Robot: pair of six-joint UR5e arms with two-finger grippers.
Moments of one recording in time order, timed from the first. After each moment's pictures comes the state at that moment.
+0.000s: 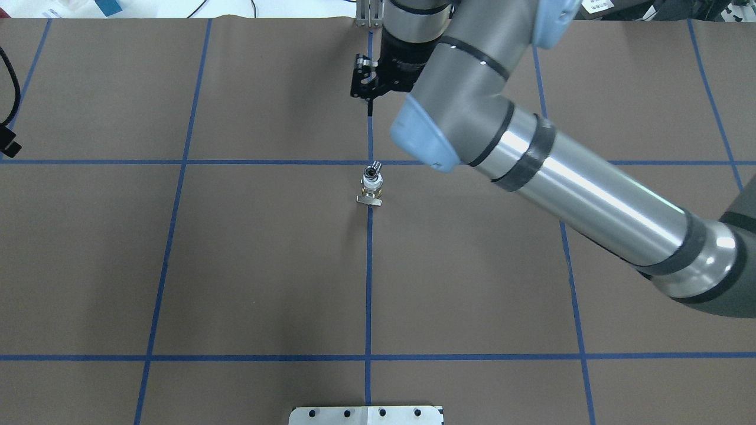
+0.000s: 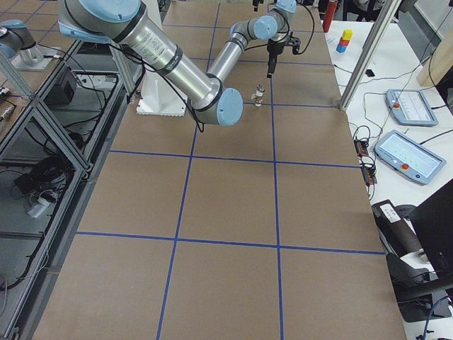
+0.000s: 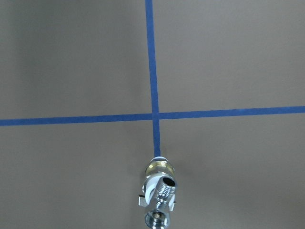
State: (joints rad) left arm -1.23 -1.76 -2.02 -1.23 -2.22 -0.05; right arm 0.83 -0.60 1.57 -1.96 2.19 0.98
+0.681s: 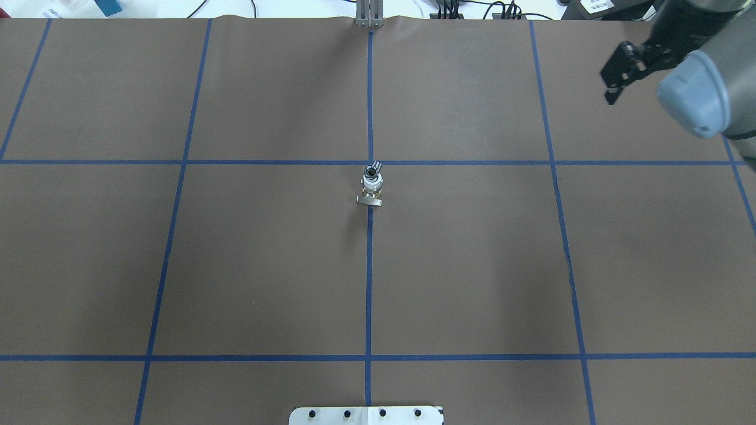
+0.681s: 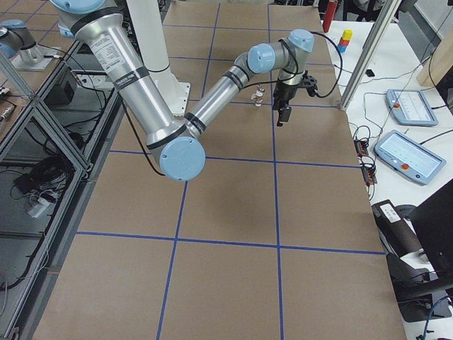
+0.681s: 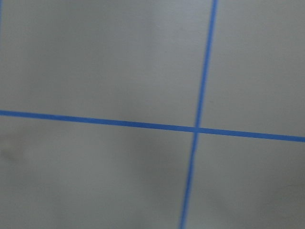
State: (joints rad) left arm -1.45 -1.67 -1.92 -1.23 -2.26 0.21; right arm 1.21 -1.08 1.82 -2.13 2.26 0.21
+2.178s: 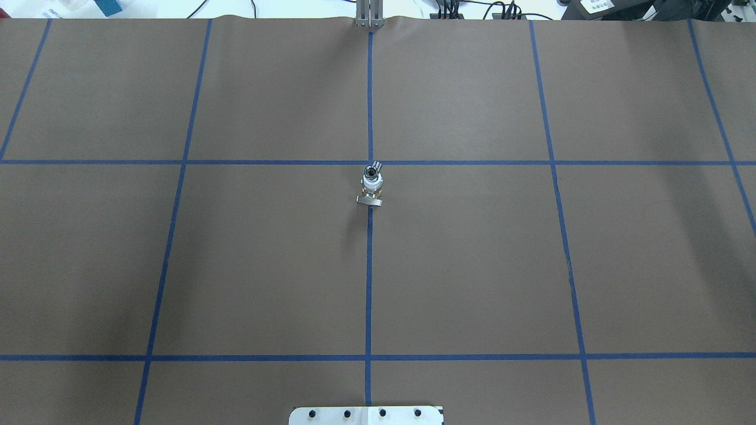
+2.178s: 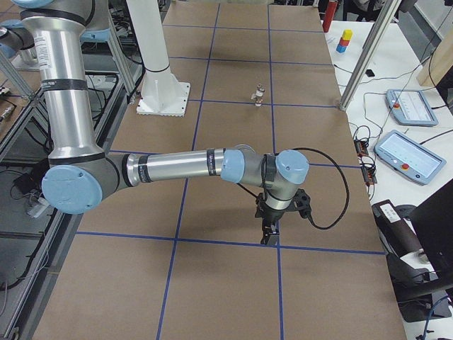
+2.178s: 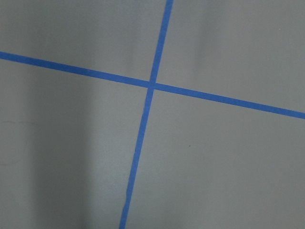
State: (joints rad) left arm -1.54 -1.50 -1.75 -1.39 -2.26 0.23; right arm 1.55 -1.47 1.60 -1.84 2.22 -0.24
